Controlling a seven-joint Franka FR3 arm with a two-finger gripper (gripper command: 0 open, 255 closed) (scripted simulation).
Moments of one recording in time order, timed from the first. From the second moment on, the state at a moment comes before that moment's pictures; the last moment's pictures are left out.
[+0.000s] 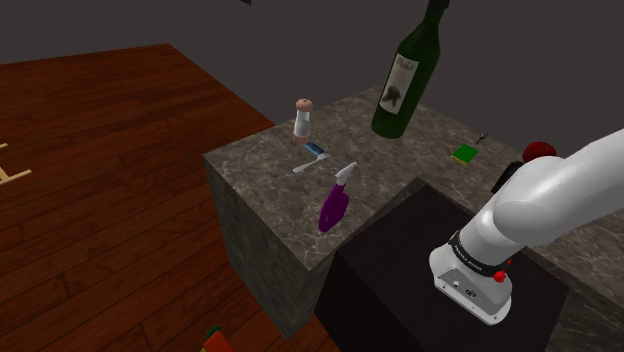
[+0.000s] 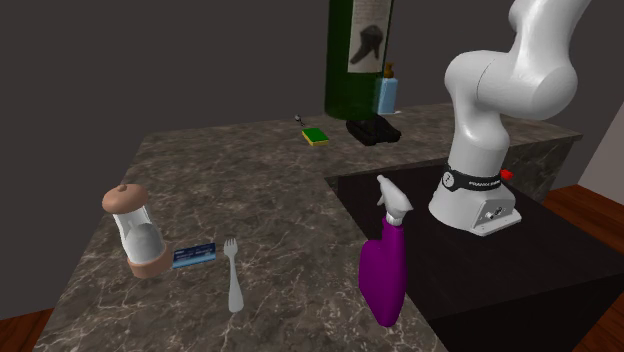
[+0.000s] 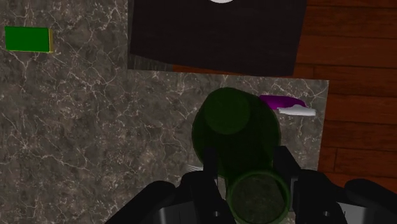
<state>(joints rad) 0.06 -0.38 0.08 -1.58 0.02 1.07 -0.05</state>
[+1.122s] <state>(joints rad) 0.06 -0.13 0.10 -1.02 0.00 0.76 -0.03</state>
